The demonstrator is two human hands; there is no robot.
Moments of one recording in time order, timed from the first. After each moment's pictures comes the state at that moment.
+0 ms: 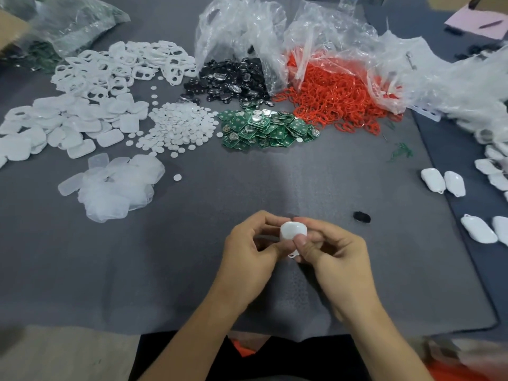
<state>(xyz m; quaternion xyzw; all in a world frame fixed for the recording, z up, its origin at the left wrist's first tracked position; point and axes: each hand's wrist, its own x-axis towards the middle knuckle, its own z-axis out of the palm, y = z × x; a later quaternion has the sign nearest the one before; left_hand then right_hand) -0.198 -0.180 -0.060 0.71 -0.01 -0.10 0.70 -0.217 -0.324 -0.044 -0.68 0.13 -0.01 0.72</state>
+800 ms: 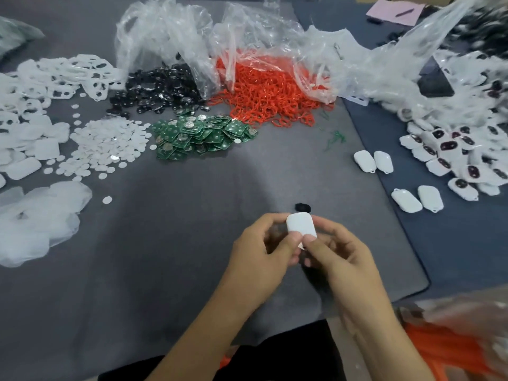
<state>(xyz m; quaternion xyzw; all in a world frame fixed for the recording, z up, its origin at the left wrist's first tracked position) -0.200 -0.262 -0.053 0.70 -0.06 -0.19 0.69 -0.249 -0.399 -0.047 -0.62 0.21 -0.08 0.76</state>
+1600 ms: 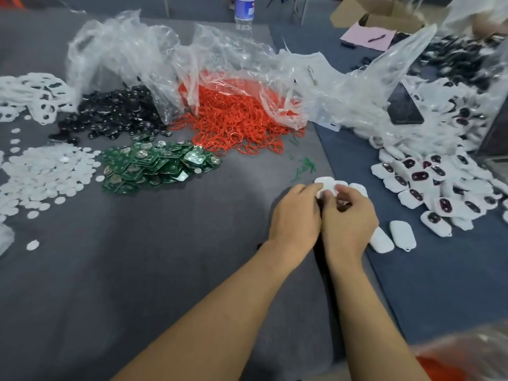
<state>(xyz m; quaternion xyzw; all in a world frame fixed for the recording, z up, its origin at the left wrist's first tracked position) -0.084 -0.435 -0.070 0.87 -0.20 -0.04 0.44 -0.117 -0.517 -0.075 -0.77 0.36 -0.32 0.42</state>
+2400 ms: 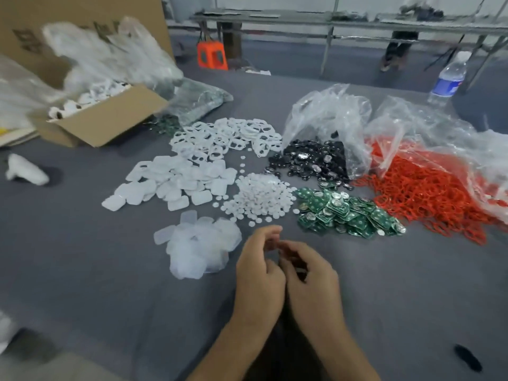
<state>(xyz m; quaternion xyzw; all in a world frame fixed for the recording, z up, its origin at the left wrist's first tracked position) -0.124 -0.112 -0.034 0.80 0.13 0.17 0.57 -0.112 -0.208 -0.044 -0.82 -0.05 0.00 0.57</state>
